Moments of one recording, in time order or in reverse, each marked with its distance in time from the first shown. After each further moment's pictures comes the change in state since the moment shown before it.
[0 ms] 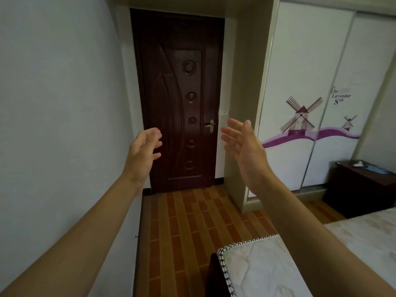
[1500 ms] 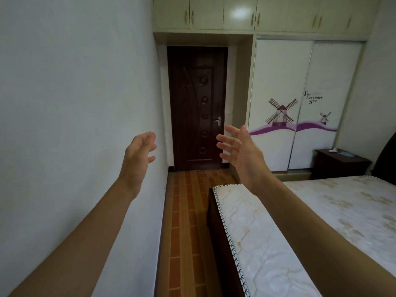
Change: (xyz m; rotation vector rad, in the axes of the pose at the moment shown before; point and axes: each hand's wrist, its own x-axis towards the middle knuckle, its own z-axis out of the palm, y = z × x) left_hand -0.756 0.407 0.006 0.140 0.179 0.005; right_hand -0.721 -0.340 -0.123 0.115 -0.114 0.098
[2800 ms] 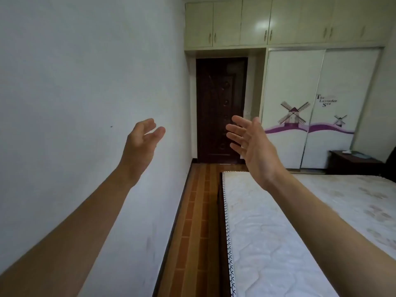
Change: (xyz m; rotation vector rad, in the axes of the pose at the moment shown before) left_hand -0.443 0.273 0.037 0.194 0.137 0.106; right_hand -0.440 -0.229 -0.170 -0.042 -0.241 -0.133
